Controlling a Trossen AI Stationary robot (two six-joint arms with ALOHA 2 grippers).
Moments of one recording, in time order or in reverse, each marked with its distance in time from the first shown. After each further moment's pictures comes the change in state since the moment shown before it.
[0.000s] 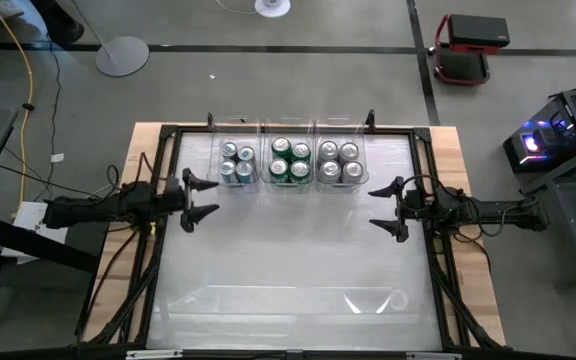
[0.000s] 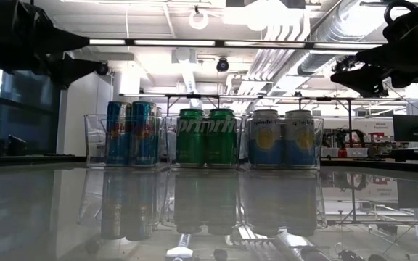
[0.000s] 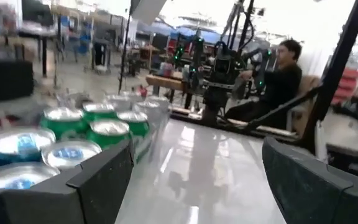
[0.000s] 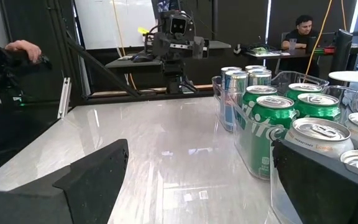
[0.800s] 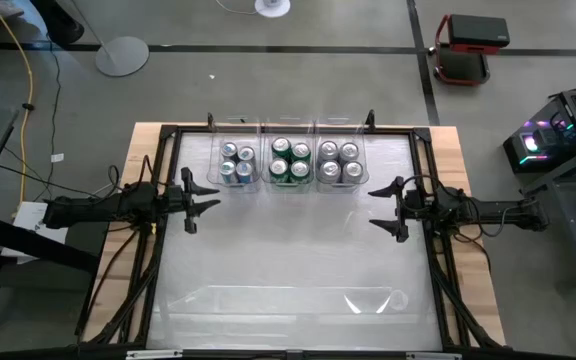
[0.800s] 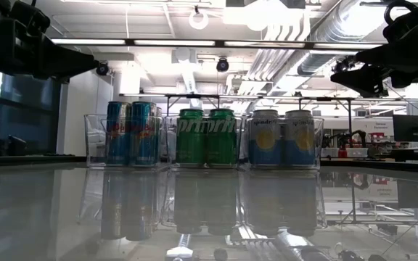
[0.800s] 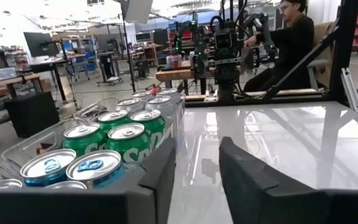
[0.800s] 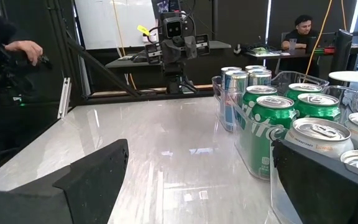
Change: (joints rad) left arm 0.002 0.000 0.000 -0.045 -0.003 0.288; right arm 0.000 0.000 0.000 0.000 0.000 0.000
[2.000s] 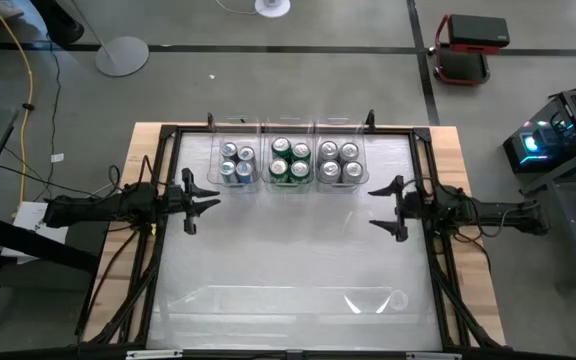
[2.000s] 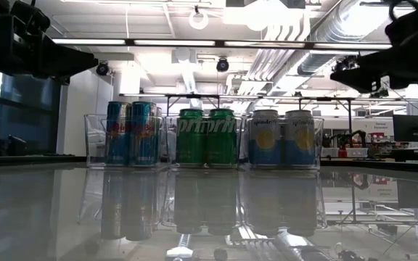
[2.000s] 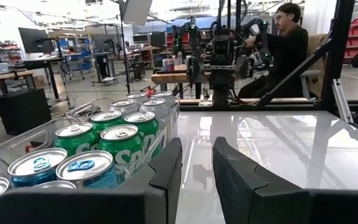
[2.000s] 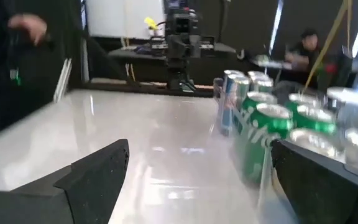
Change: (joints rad) left arm -0.012 0.000 -0.010 0.026 0.003 -0.043; right arm -0.048 0.000 0.001 -0.011 -0.066 -0.079
